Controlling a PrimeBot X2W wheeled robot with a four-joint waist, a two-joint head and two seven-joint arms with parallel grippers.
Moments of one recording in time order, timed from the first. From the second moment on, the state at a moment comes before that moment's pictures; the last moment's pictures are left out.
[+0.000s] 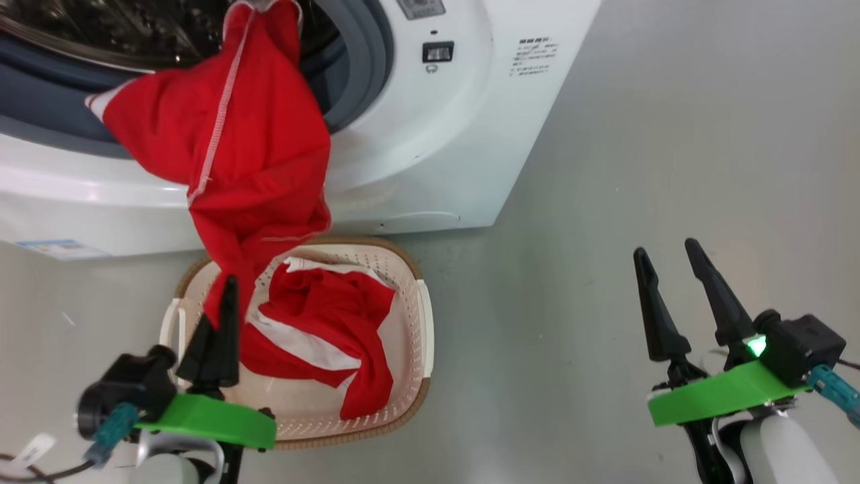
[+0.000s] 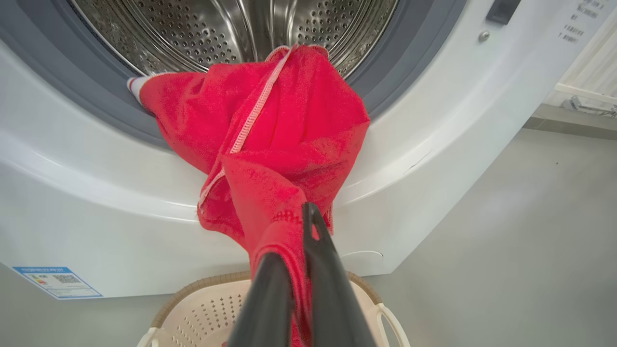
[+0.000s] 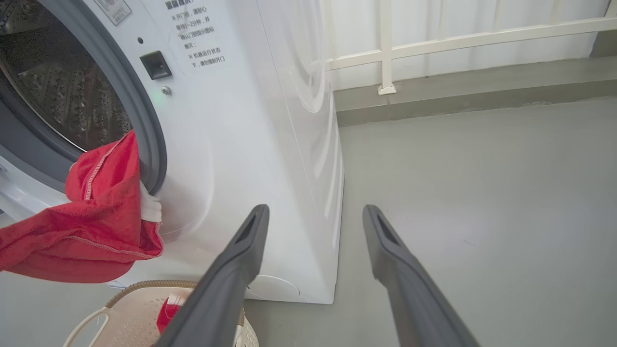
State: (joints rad) left arm -0.25 0.04 0.01 0.28 -0.21 -0.11 -0.26; right arm -0.14 -0.06 0.04 0.14 0.36 0.12 -0.26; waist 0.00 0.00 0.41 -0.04
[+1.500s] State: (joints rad) left arm -0.80 0.08 0.01 0.98 -0.07 -0.12 -0.26; right arm -0.34 -0.05 0.08 0.09 0.35 0.12 -0.26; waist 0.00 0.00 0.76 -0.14
